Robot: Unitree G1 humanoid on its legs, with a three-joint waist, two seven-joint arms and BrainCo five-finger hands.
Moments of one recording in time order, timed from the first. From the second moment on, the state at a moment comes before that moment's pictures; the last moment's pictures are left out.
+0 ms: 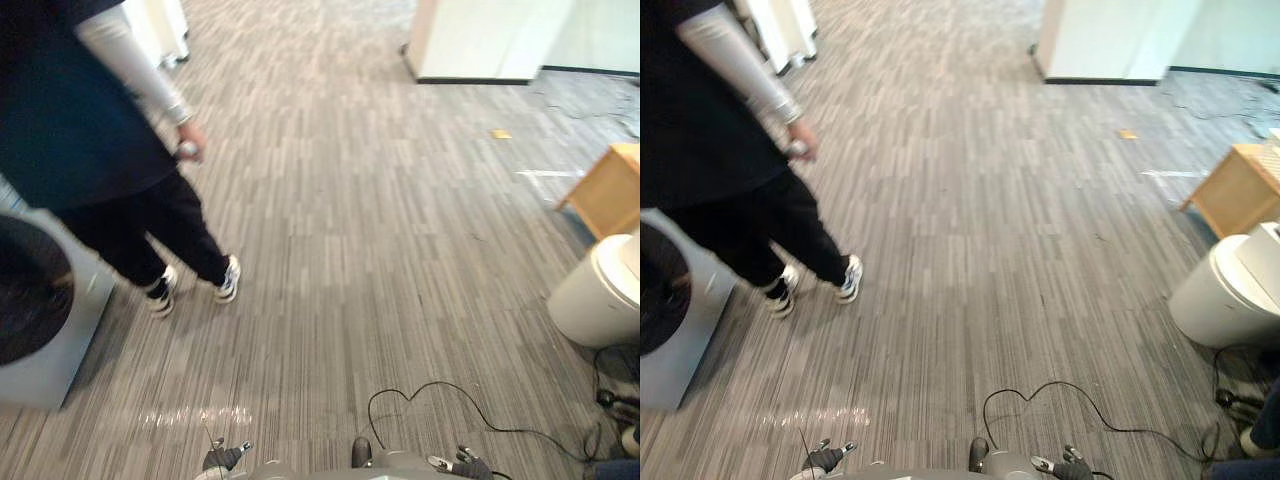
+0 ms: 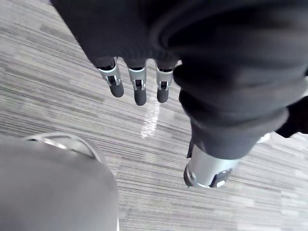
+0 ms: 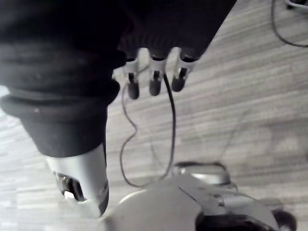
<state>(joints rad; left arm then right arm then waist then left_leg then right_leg) 0.09 0.01 0.39 1.09 0.10 -0.07 0.12 0.16 -0.11 -0.20 1.08 -0.05 -0.10 0.00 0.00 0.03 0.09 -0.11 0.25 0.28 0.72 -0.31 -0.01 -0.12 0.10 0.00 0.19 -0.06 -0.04</state>
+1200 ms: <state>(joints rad) 0.07 0.04 0.23 1.13 0.08 -0.09 0.13 0.15 -0.10 -0.14 1.15 -0.06 -0.10 -0.02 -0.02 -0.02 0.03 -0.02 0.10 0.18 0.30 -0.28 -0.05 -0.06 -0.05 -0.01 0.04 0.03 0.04</state>
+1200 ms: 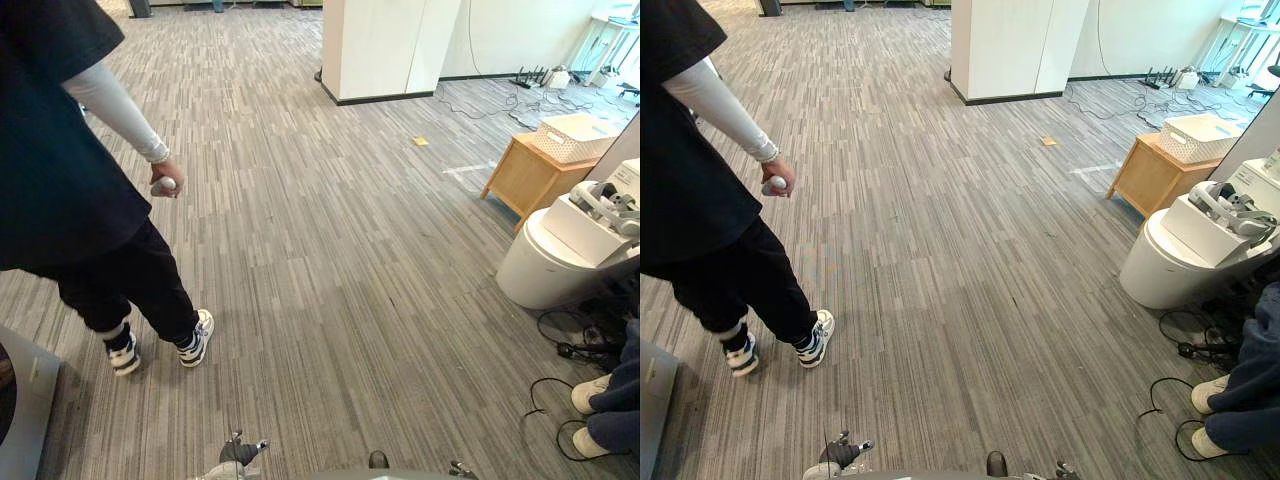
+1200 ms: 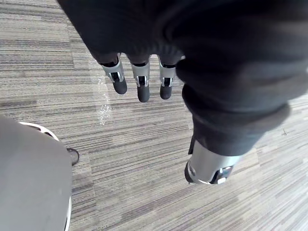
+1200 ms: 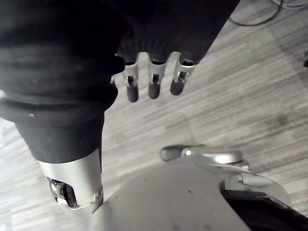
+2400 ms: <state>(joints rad) 0.11 -0.08 0.44 1.03 0.06 -0.07 0.13 0.23 -0.09 -0.27 0.94 -0.05 -0.07 -0.02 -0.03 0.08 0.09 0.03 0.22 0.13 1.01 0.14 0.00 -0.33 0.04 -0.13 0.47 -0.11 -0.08</state>
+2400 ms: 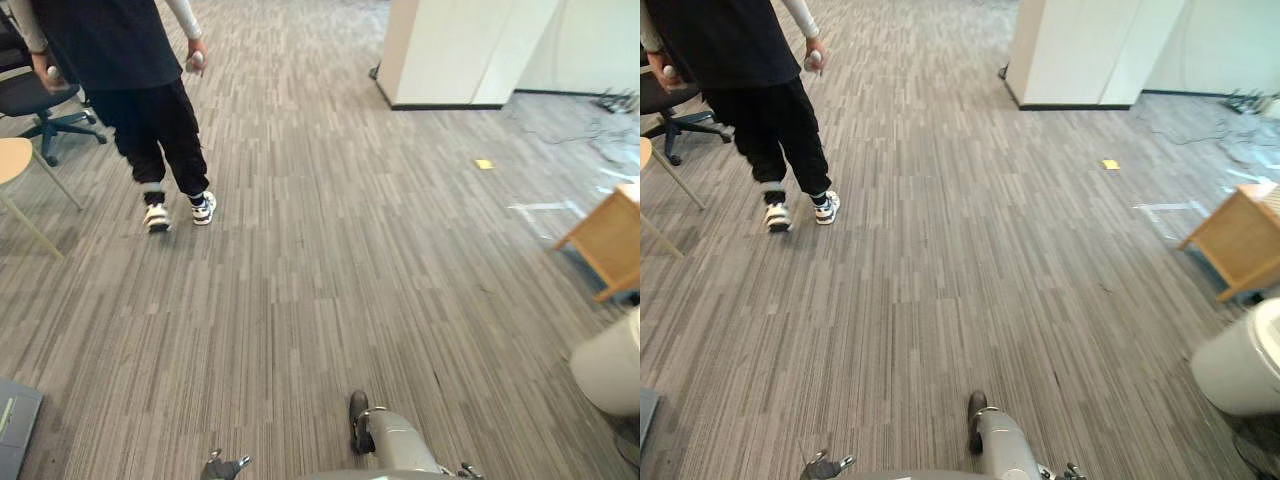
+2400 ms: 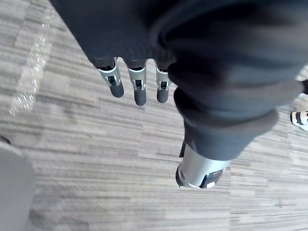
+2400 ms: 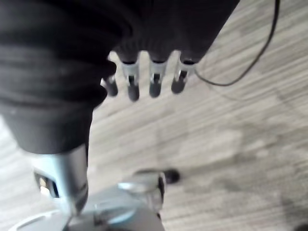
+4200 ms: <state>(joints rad) 0.17 0.06 0.27 1.07 0.05 -0.07 0.11 0.18 -0.04 -0.42 1.08 -0.05 -0.06 -0.02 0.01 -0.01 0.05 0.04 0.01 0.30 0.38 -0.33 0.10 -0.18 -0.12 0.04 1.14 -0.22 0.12</state>
